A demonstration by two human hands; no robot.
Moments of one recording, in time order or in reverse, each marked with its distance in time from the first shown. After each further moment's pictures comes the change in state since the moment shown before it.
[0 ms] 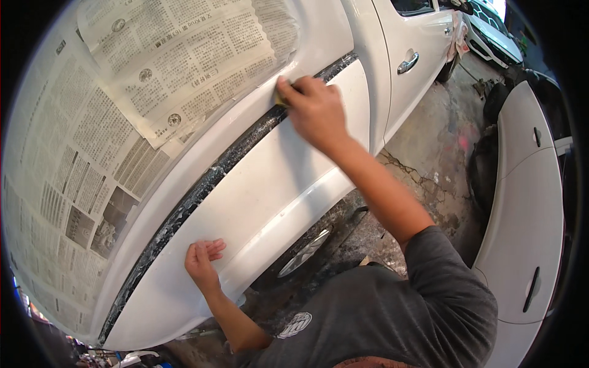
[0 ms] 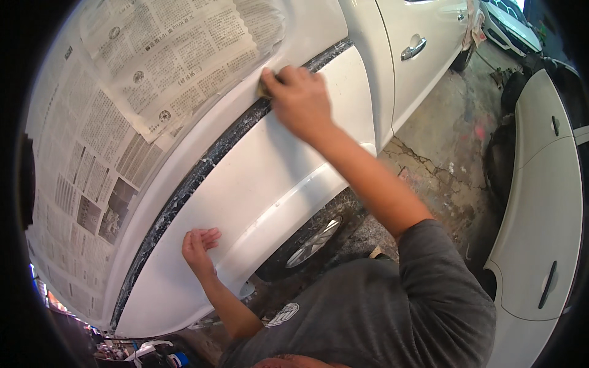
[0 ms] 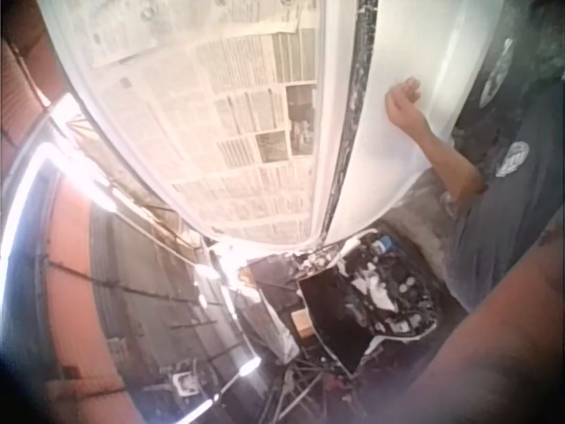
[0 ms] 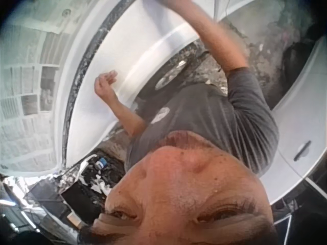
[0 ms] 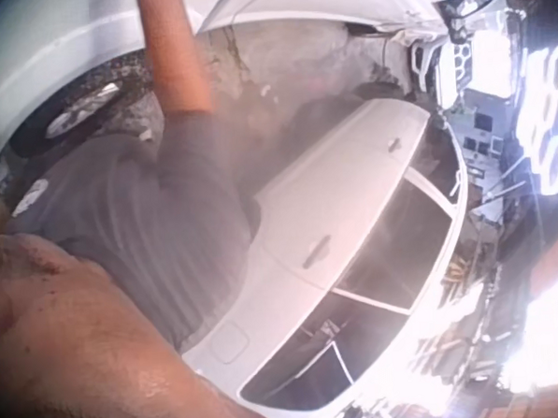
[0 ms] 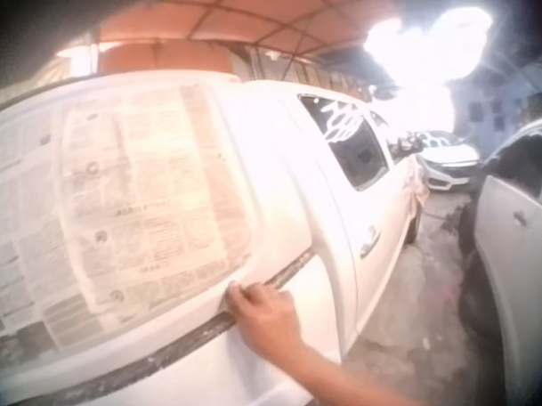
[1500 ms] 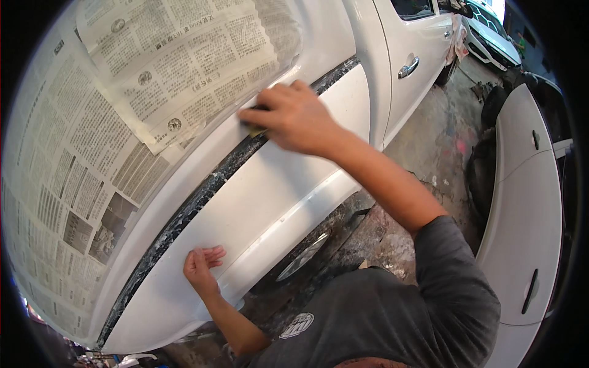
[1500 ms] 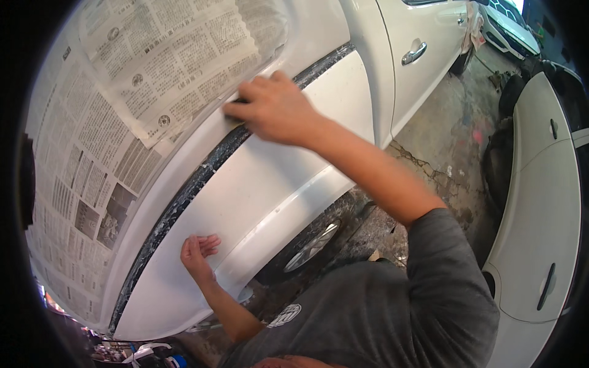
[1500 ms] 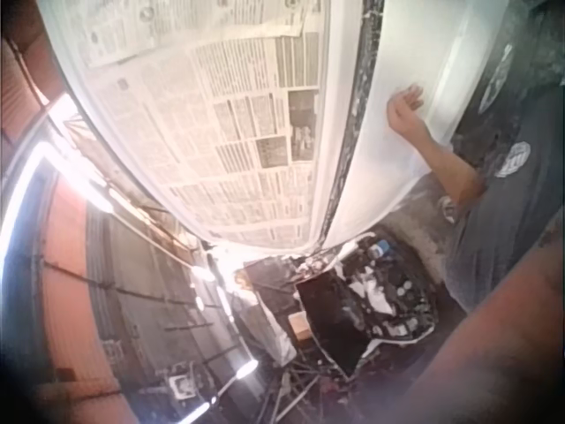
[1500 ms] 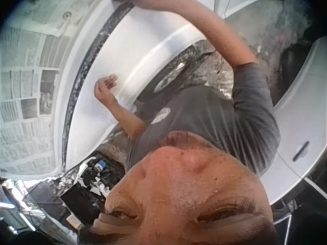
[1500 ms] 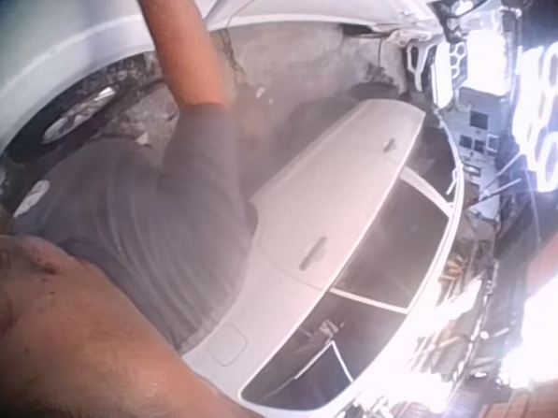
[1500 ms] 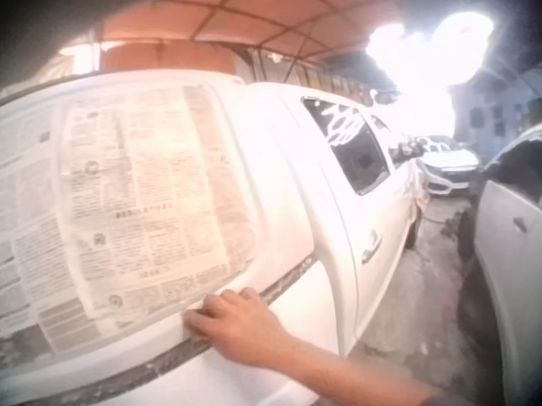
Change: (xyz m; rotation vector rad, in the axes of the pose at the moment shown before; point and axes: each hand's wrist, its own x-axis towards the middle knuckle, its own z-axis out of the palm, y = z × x) left_hand 0.003 -0.008 -0.008 -0.063 0.019 -0.037; right_hand 0.035 -0.017 -0.006 0.194 -0.242 -0.332
